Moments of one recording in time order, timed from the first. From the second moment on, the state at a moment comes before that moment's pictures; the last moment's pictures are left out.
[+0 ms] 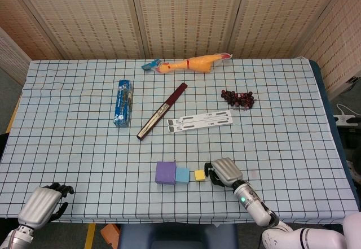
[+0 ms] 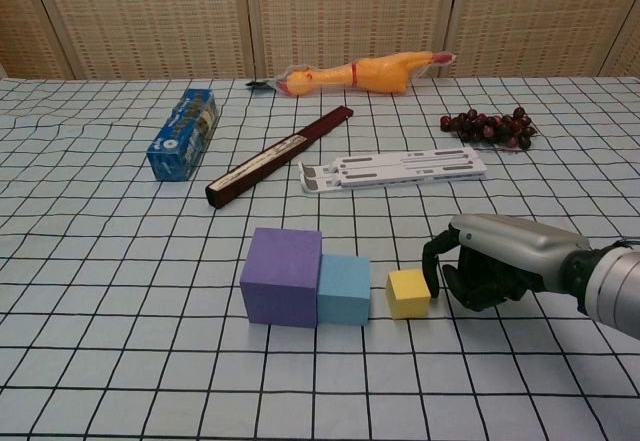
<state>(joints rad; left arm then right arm) -0.14 -1.04 0.13 -1.76 1.65 1.30 0.28 0.57 -1.60 0.04 -1.56 -1.16 0.90 -0.24</state>
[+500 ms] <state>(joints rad) -0.14 -1.04 0.13 -1.75 1.65 1.31 0.27 0.57 -1.62 0.04 -1.52 -1.22 0.87 -0.13</state>
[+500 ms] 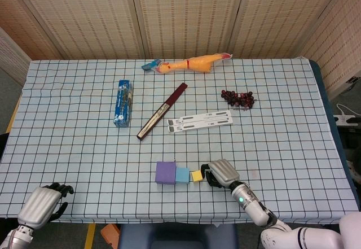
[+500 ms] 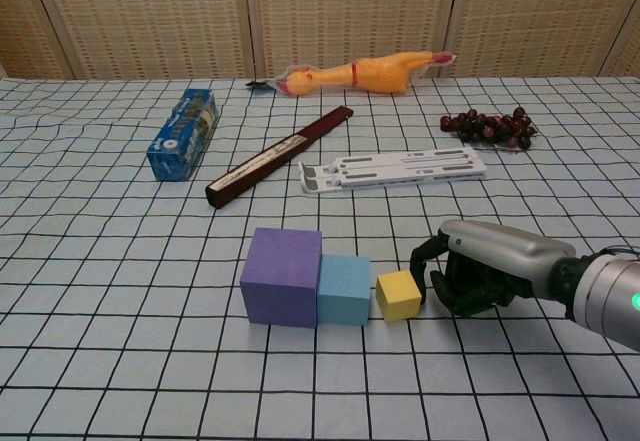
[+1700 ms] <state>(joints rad) -0.14 -1.03 0.13 -1.75 1.65 1.30 0.27 0.57 -1.69 0.05 -1.44 -1.27 0.87 -0.04</state>
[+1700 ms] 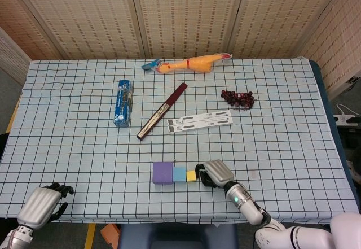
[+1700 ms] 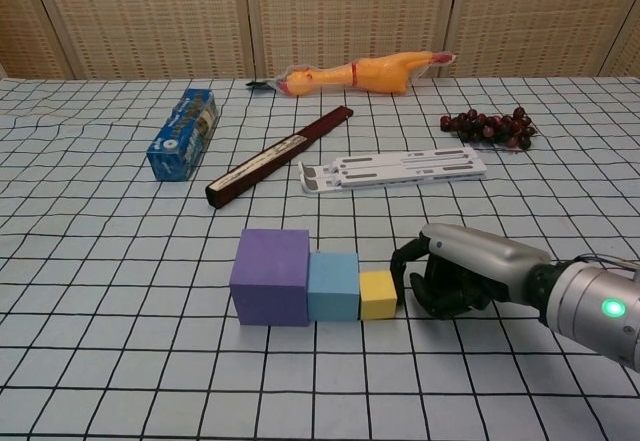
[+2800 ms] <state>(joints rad) -0.13 -1.04 0.12 -1.74 1.64 1.32 0.27 0.39 -1.45 -0.01 -1.53 -1.41 1.33 -0.39</state>
